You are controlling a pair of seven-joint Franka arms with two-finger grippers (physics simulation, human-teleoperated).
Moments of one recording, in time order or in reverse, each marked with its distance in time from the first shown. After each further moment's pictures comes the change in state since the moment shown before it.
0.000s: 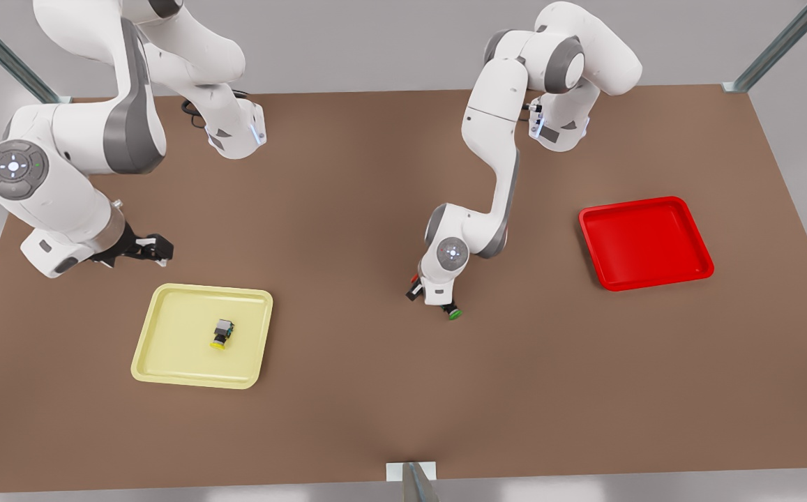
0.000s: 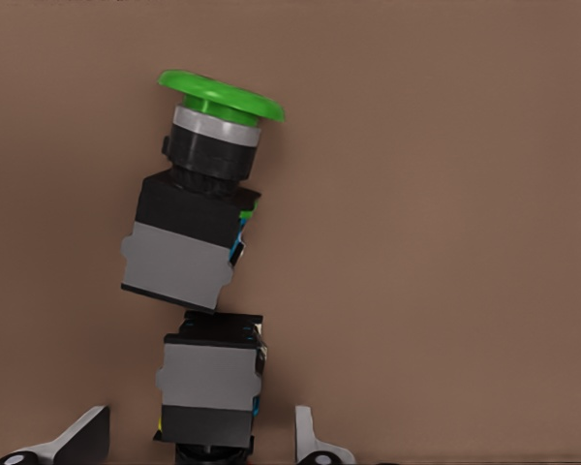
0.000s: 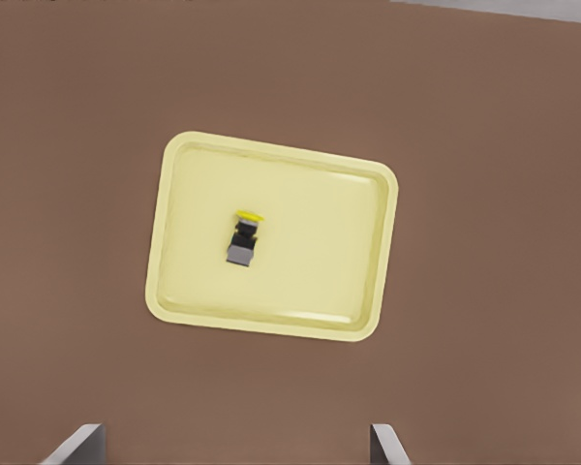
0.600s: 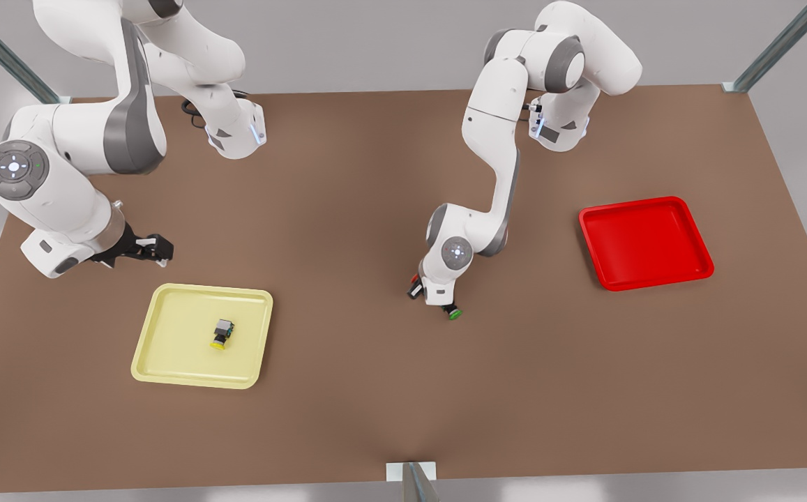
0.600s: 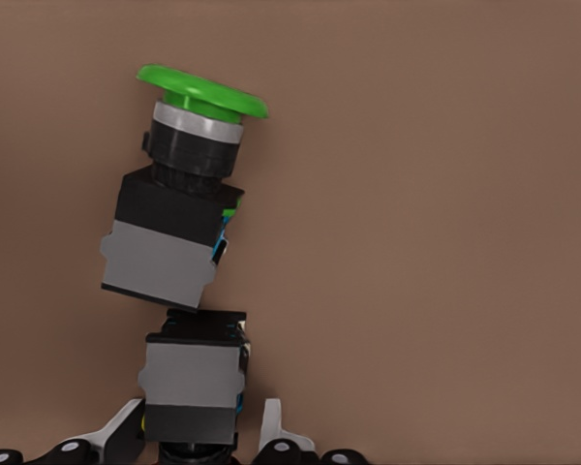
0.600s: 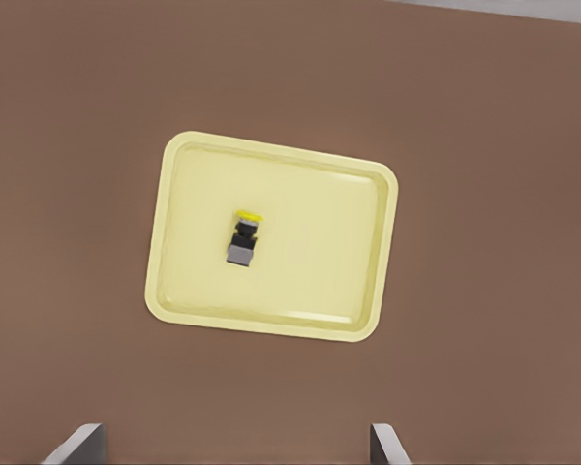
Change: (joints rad) left arm -0.002 0.001 0.000 -0.013 -0.058 0.038 0.033; right arm 0.000 -0.001 0.001 0.002 -0.001 -0.002 0.000
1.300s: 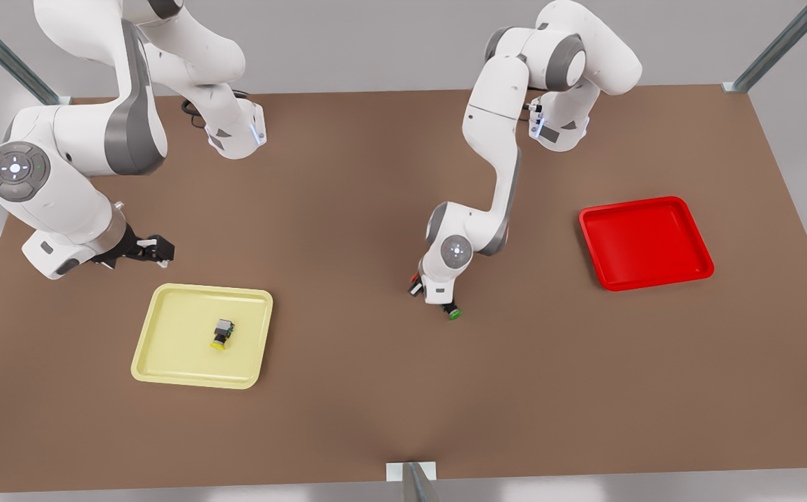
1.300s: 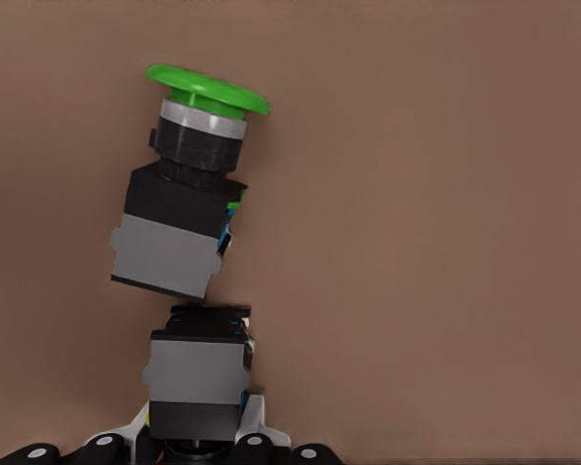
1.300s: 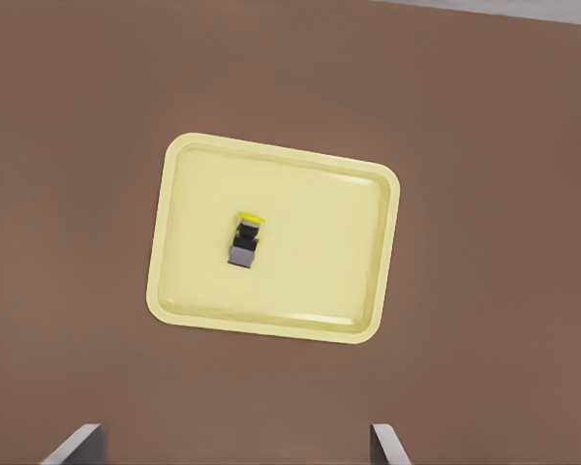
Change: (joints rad) left arm -0.004 -0.031 0.001 -0.014 0.017 -0.006 -0.001; right arm 0.002 0.006 0.000 0.003 0.001 0.001 0.000
